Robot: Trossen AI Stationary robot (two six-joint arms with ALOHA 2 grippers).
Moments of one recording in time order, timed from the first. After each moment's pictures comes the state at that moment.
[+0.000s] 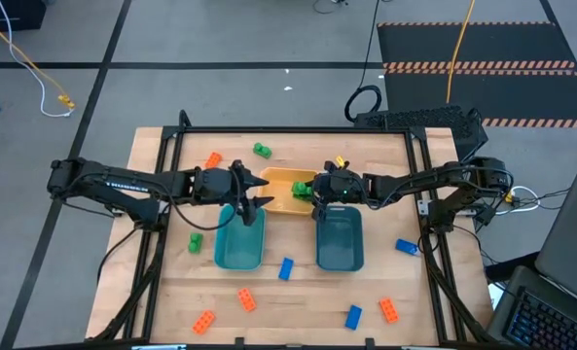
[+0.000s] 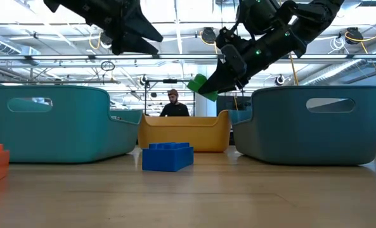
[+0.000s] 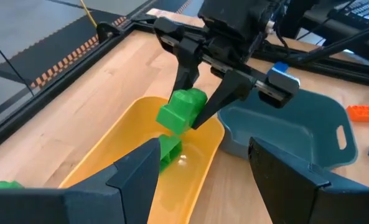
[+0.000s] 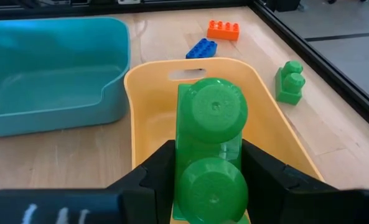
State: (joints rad) left arm 0.00 1.20 0.80 -0.03 -0.22 -0.21; right arm -0.10 1.53 0.73 0.30 0.16 0.04
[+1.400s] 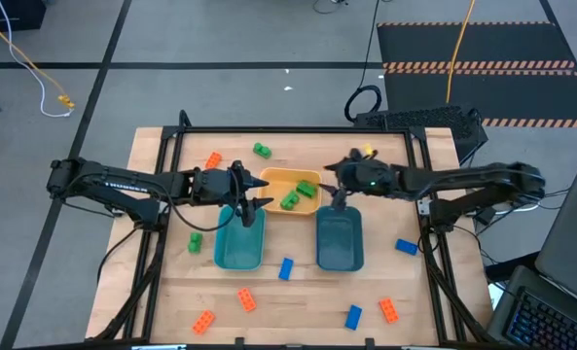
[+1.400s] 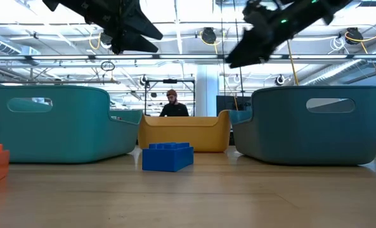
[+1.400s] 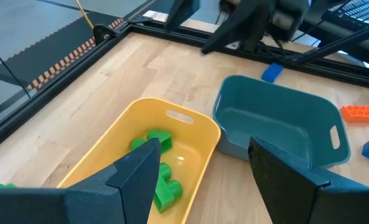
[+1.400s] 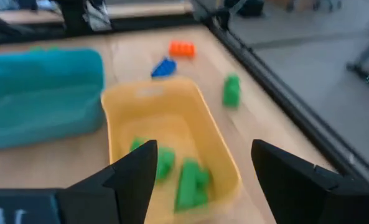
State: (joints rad) left arm -0.01 1.20 0.80 -0.03 -0.22 -0.21; right arm -0.10 1.16 0.73 -0.07 0.27 0.07
